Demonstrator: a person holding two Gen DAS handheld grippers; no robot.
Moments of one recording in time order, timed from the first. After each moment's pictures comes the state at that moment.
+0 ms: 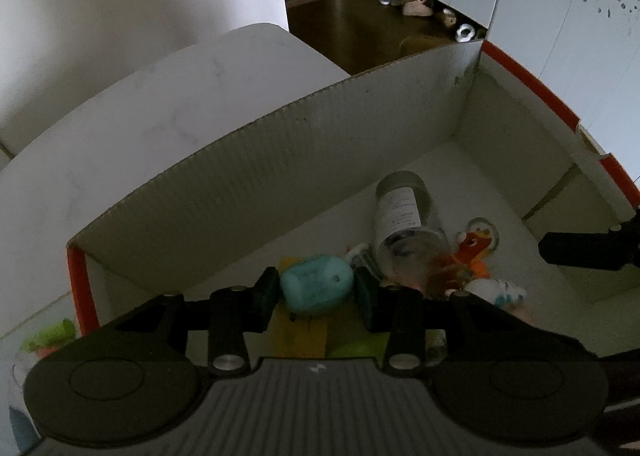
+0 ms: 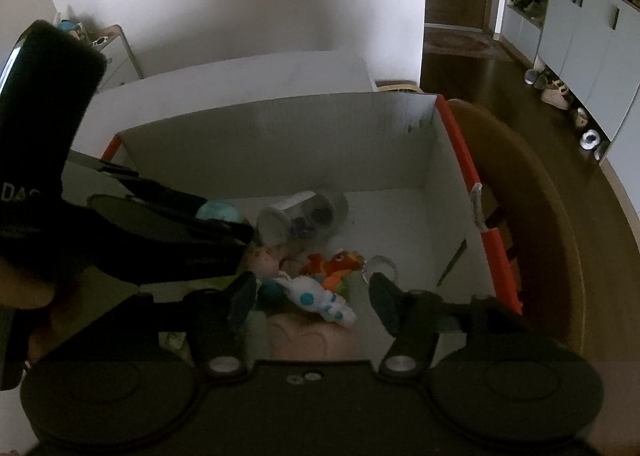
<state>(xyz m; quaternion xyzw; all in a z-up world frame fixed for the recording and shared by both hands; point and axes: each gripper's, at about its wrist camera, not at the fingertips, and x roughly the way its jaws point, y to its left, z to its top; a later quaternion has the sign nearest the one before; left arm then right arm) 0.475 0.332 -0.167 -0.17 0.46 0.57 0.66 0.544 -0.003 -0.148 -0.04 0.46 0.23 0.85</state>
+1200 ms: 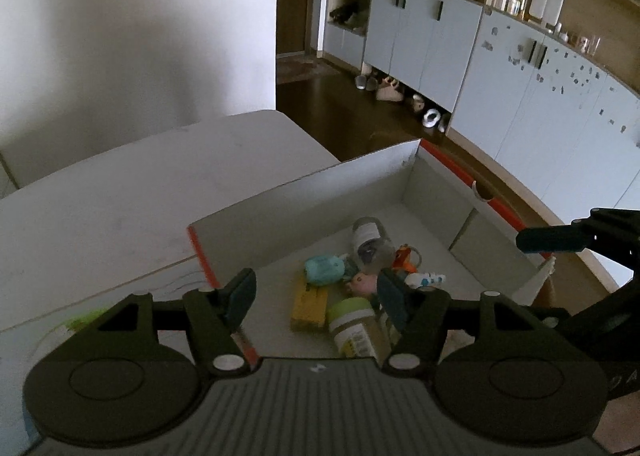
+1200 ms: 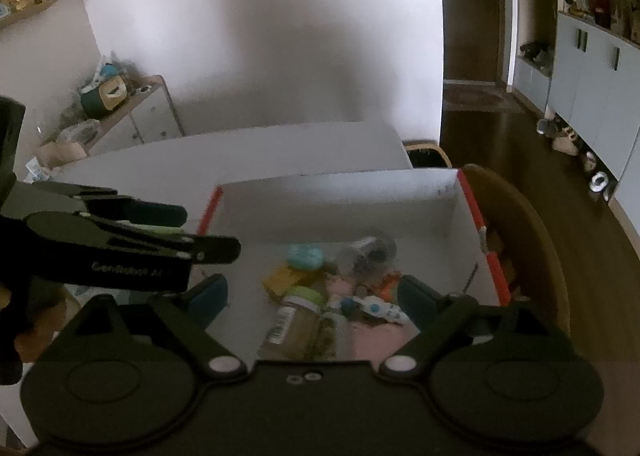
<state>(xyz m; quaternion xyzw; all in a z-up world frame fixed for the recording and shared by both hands) 0.421 0.233 -0.080 -0.15 0.35 0.56 0.73 0.470 0.007 -0.075 -0.01 0.38 0.26 0.89</state>
